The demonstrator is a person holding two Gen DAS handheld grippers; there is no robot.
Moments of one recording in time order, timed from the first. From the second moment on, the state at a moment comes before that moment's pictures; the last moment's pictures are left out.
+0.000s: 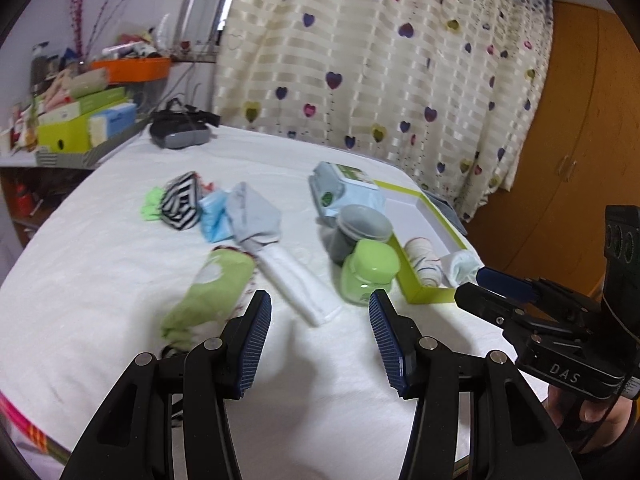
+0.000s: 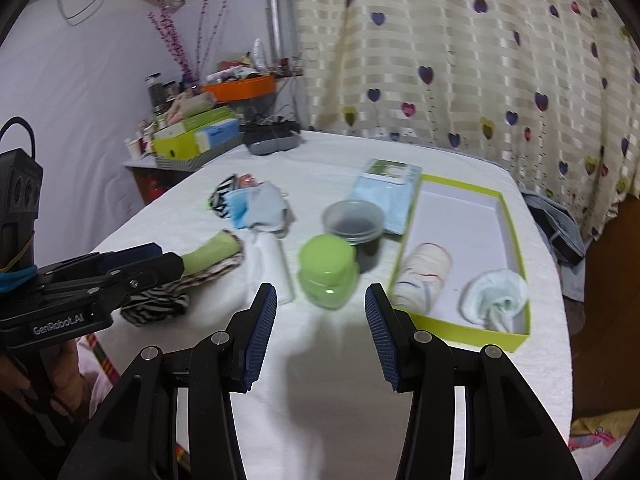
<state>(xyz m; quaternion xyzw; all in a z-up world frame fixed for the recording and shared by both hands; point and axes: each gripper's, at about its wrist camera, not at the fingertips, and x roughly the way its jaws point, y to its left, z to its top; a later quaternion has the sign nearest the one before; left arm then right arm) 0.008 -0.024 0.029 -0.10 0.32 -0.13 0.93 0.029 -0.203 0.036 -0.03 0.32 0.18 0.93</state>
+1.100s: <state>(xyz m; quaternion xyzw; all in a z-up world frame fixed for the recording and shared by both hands) 0.006 0.041 -0.041 -0.09 0.39 -0.06 0.91 0.043 -0.127 0.007 -0.06 0.35 0.27 0.89</state>
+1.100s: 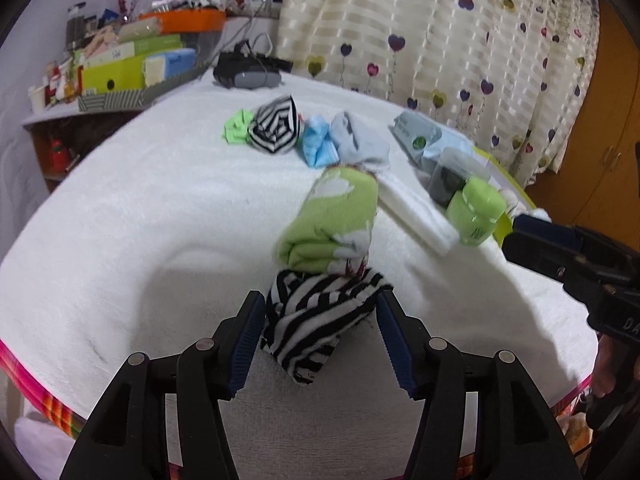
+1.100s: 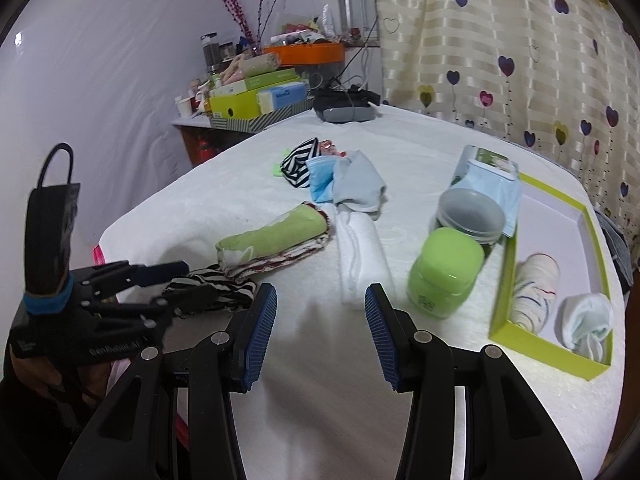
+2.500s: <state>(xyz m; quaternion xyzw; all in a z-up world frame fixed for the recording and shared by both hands) 0.020 0.116 -0.036 -0.16 0.34 0.02 0.92 0.143 -0.044 -0.044 0.06 0.48 0.29 0.83</state>
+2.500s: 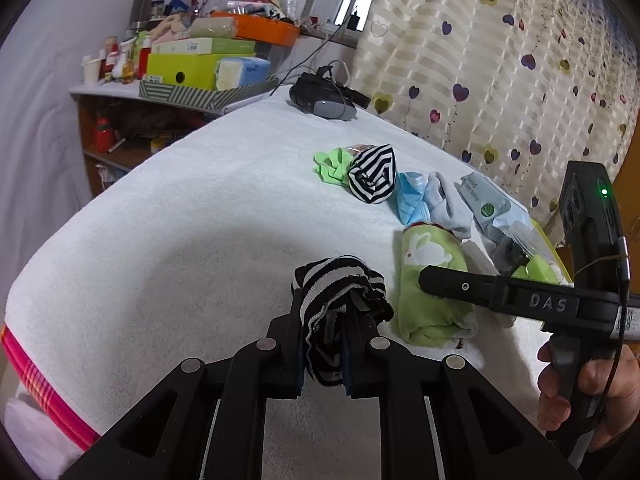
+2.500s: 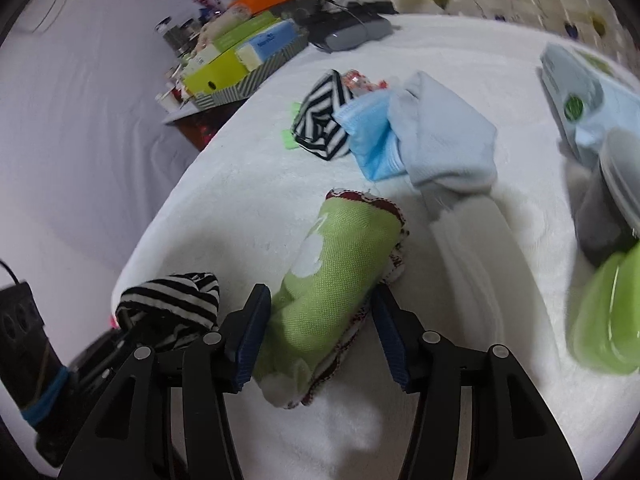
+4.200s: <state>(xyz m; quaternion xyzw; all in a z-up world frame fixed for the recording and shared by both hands) 0.060 -0.079 0.073 -0.08 0.28 -0.11 0.95 0.080 -0.248 0.070 0.10 0.27 0.22 0.93</state>
